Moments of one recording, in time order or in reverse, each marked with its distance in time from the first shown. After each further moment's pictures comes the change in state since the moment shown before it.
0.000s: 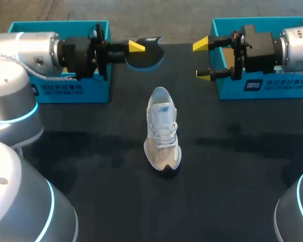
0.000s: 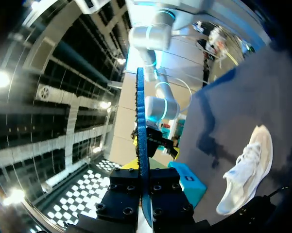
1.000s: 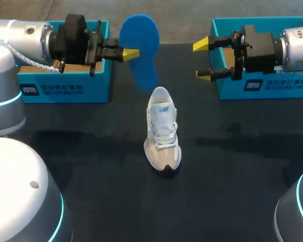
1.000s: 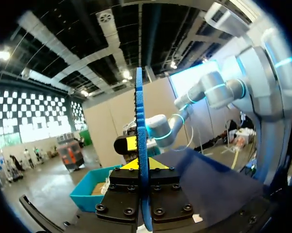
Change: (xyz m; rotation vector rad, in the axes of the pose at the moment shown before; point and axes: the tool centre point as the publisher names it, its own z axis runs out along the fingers) left arm 0.001 -0.023 -0.010 -0.001 0.082 -0.989; right arm 0.000 0.000 0.000 0.000 0.001 0.000
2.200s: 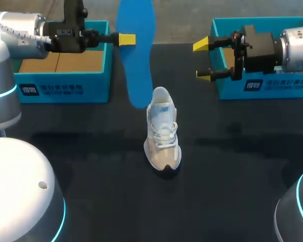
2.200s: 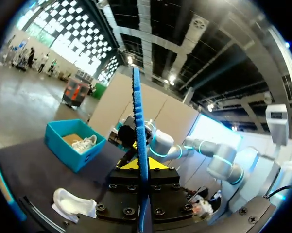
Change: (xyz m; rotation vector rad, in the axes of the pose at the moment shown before) left arm -0.011 -0.018 -0.009 -0.003 -0.081 -0.845; right arm 0.000 0.000 0.000 0.000 0.000 0.000
